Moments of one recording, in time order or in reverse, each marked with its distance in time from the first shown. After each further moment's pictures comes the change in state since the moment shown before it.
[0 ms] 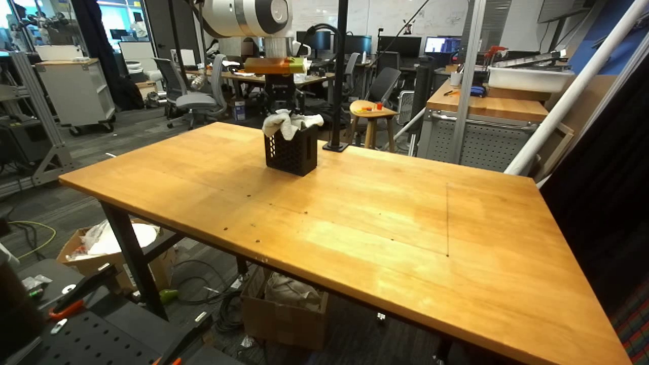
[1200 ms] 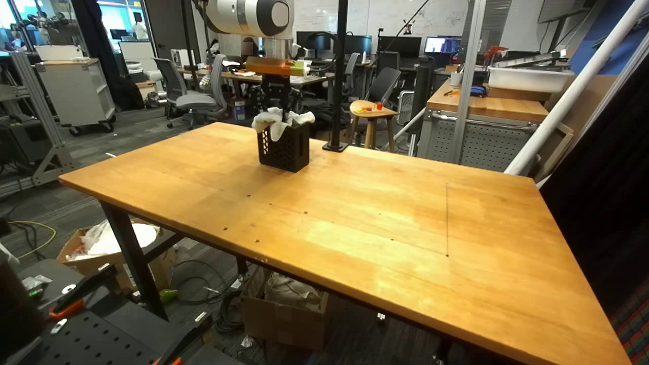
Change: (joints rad) arm -0.020 0.056 0.046 0.093 0.084 -0.039 -0.108
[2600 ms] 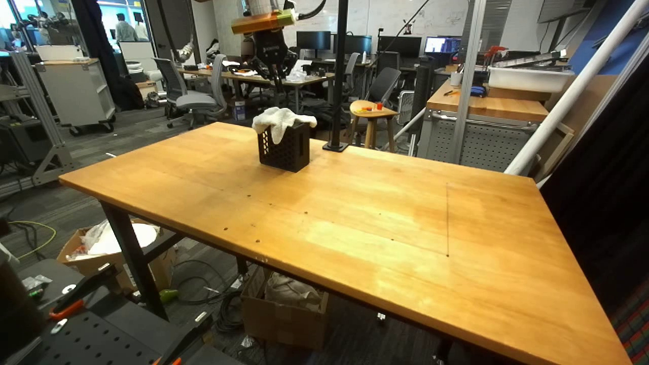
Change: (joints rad) arm 0.076 -0.135 -0.039 0.005 -0.228 -0.087 0.178
